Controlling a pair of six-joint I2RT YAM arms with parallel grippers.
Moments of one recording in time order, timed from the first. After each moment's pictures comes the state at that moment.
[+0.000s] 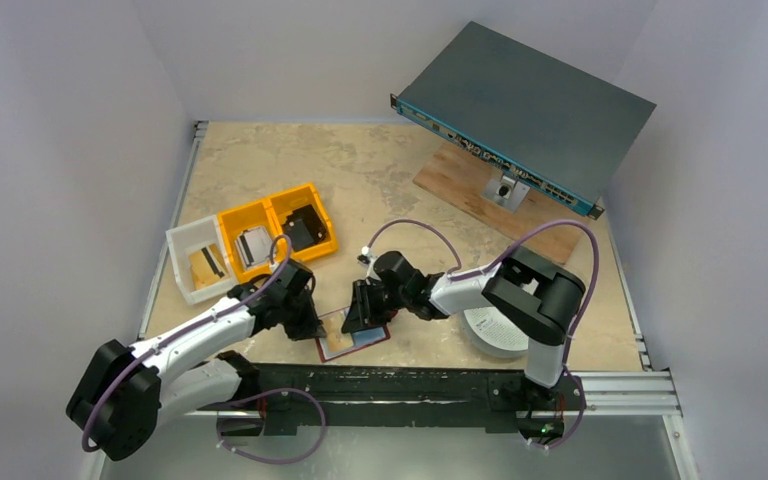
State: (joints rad) left arm -0.60 1.05 0.44 -0.56 0.10 -0.97; right arm 0.99 1.84 0.81 0.32 -0.43 0.93
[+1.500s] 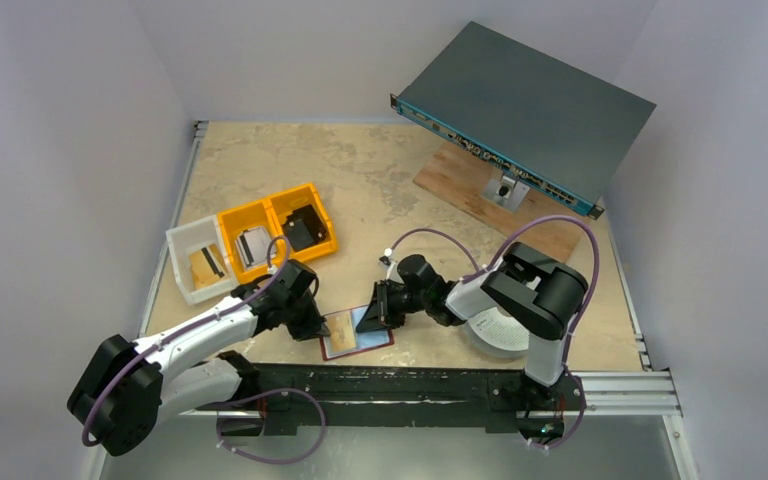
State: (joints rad) left arm -0.63 1.07 0.44 -0.54 0.08 -1.10; right arm 0.90 1.86 0.62 0.61 -0.54 1.08
